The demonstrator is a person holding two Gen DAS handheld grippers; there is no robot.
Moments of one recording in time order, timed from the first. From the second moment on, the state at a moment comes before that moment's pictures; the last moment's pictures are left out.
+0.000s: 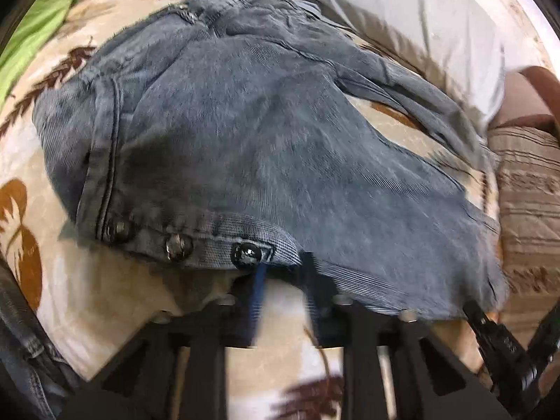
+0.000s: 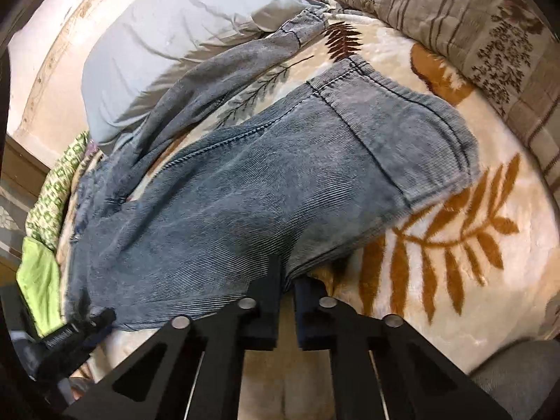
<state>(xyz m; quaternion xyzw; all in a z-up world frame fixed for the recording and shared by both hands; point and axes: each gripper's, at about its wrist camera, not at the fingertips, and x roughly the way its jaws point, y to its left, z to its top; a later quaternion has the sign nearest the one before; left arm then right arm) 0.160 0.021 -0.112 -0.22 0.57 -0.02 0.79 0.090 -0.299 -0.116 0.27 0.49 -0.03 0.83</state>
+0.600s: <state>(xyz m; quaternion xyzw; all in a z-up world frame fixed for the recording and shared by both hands) 0.134 0.148 -0.051 -0.27 0.52 0.00 0.81 0.038 -0.213 -0.037 0.16 0.43 0.12 0.88</state>
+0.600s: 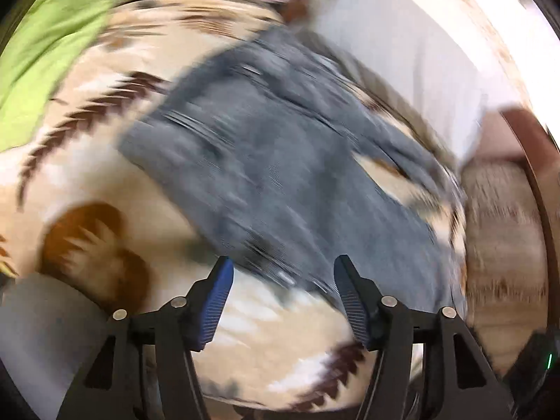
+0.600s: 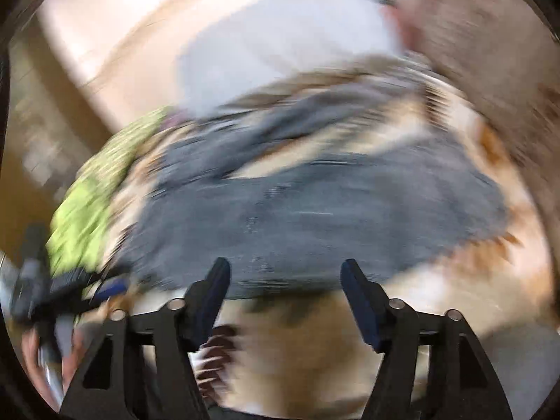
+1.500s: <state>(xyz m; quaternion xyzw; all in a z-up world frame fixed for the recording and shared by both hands) 0.191 0.240 -0.108 -0.38 0.51 0.04 0.77 0.088 0.025 -0.101 -0.07 0.48 0.29 0.83</state>
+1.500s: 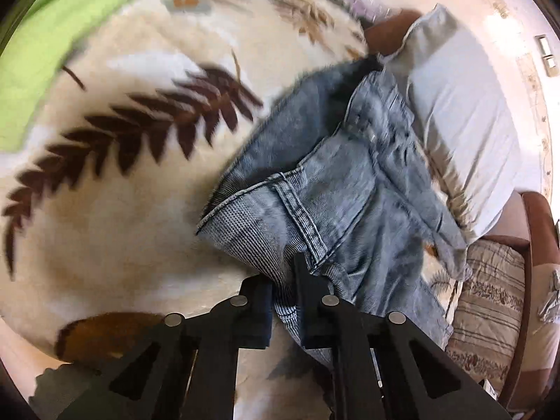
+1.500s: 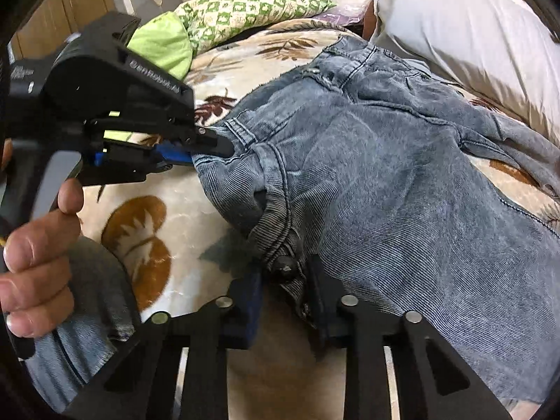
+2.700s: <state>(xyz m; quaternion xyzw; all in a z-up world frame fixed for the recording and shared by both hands) 0.318 -0.041 -0.026 -0.10 0.43 -0.14 0.88 0.263 -0.394 -0.040 0.35 0.42 0.04 0.84</state>
